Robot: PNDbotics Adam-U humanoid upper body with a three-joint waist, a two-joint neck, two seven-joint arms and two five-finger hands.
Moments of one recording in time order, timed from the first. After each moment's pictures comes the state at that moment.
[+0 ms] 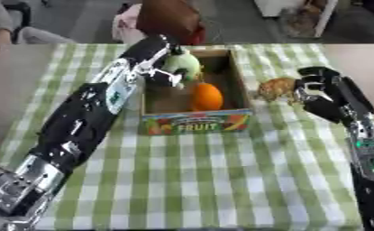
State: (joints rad) left arm -0.87 0.33 -0.22 -0.96 -0.90 -0.14 -0.12; right arm -0.67 0.00 -0.15 -1.16 0.54 -0.17 0.27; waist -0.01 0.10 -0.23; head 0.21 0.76
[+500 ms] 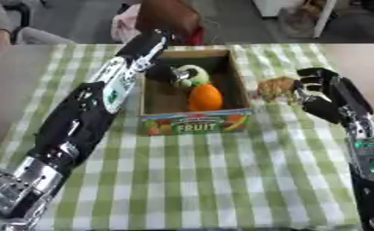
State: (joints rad) left arm -0.85 0.33 -0.19 -1.01 -0.81 -0.07 -0.01; right arm -0.66 0.00 -0.15 -1.16 0.54 -0.17 0.27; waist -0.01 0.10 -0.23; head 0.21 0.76
